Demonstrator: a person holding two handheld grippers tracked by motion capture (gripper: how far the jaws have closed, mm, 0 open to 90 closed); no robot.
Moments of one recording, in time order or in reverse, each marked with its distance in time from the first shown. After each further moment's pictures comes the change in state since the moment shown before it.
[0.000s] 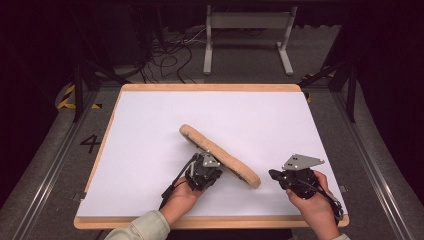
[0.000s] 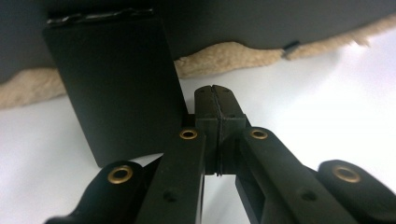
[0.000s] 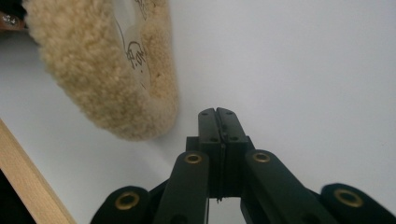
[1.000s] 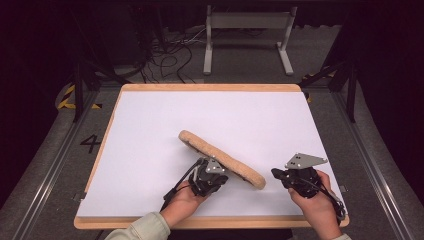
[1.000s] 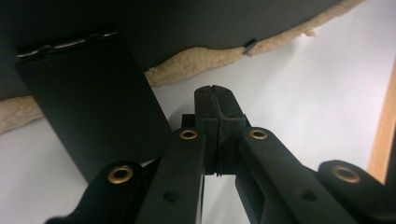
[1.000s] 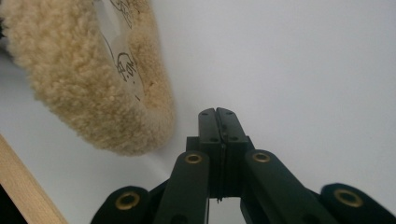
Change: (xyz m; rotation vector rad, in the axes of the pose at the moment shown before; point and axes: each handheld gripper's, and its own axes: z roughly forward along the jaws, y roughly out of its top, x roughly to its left) left arm -0.021 0.001 0.001 -0.015 -0.076 0.067; right arm -0.005 -0.002 -0.002 0.000 -0.015 0.021
